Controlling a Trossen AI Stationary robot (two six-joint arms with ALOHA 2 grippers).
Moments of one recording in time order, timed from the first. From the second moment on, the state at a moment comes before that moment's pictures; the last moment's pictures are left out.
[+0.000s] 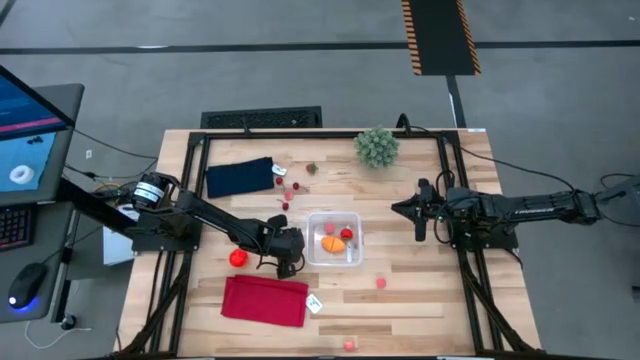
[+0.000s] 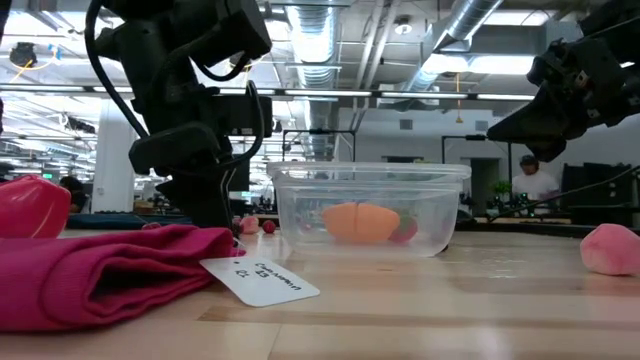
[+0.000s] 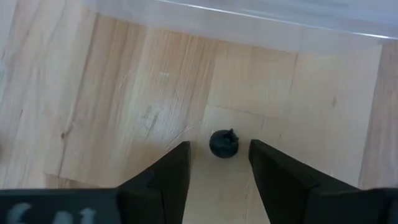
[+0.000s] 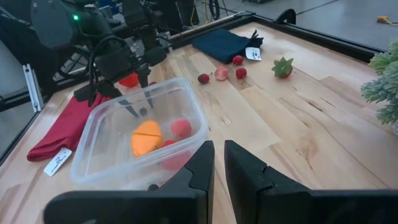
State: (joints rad) left arm -0.25 1.77 0.92 -0.31 -0.24 -0.42; right arm -0.01 0.36 0.09 -0.02 0.13 0.27
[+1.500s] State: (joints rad) left arm -0.32 1.76 1.26 -0.73 -0.37 -0.35; right arm -0.01 0.36 0.09 -0.02 0.13 0.27
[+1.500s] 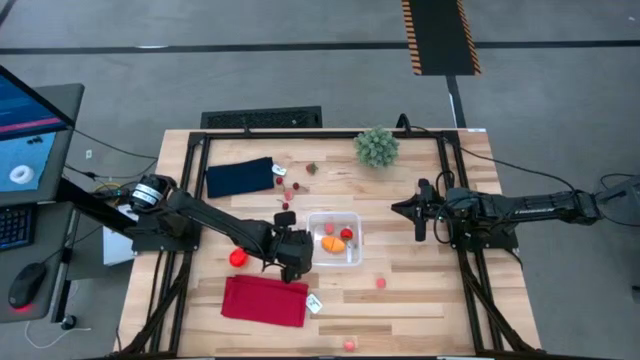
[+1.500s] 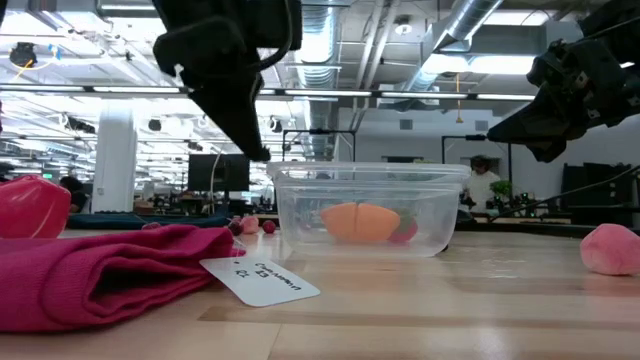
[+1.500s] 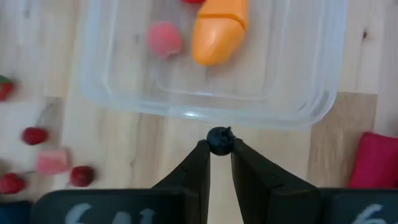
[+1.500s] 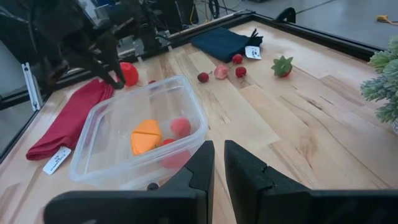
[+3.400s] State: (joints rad) left arm -0.37 1.55 1.27 -0.88 -0.54 -0.46; right arm -0.01 0.36 0.09 -0.05 0.13 0.27
